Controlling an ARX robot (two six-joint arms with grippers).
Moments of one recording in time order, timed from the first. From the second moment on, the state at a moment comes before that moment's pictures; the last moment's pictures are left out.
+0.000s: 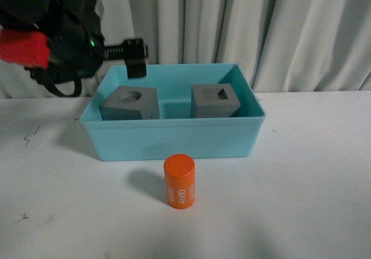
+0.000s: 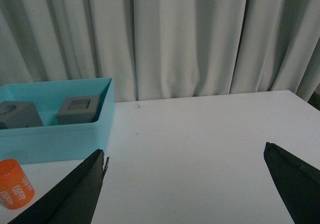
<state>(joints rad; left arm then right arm) -0.23 1.97 1.30 0.04 -0.23 -0.23 0.00 0.00 0.01 0.00 0.00 0.00</state>
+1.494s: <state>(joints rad) 0.00 0.38 0.01 0.38 0.00 -0.02 0.00 0.00 0.01 0.00 0.00 0.00</state>
